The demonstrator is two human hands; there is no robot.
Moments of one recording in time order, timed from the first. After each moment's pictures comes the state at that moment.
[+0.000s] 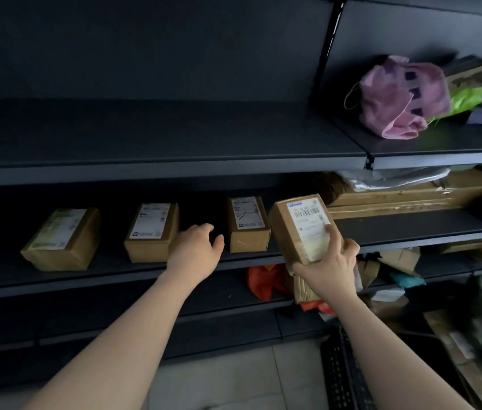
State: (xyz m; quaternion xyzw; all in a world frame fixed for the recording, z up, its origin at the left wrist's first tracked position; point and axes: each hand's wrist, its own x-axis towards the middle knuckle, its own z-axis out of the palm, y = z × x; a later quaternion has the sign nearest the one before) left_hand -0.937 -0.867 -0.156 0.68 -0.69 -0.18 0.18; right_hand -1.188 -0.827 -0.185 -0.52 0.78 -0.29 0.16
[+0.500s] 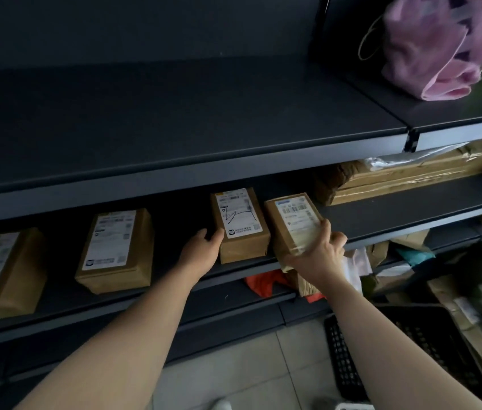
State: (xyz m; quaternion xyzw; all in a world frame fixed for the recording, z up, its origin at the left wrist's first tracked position) left_hand -0.972 -0.991 -0.251 0.69 -0.54 -0.46 0.17; right_hand -1.193 -0.933 -0.247 -0.46 0.82 -0.21 0.25
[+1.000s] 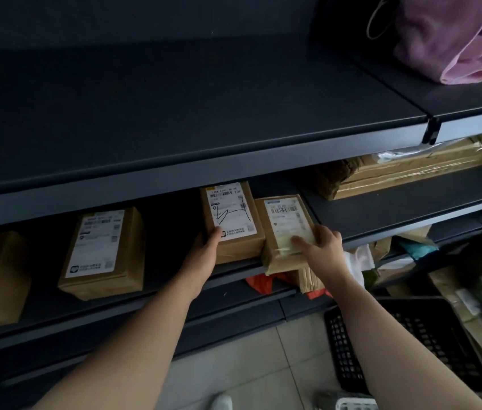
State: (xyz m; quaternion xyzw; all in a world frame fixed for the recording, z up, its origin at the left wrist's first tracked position) left_hand -0.981 -0.991 -0.280 0.64 -0.41 -0.59 0.28; right_hand -1.207 -0.948 -0.261 -0.39 0.78 -0.35 0.35
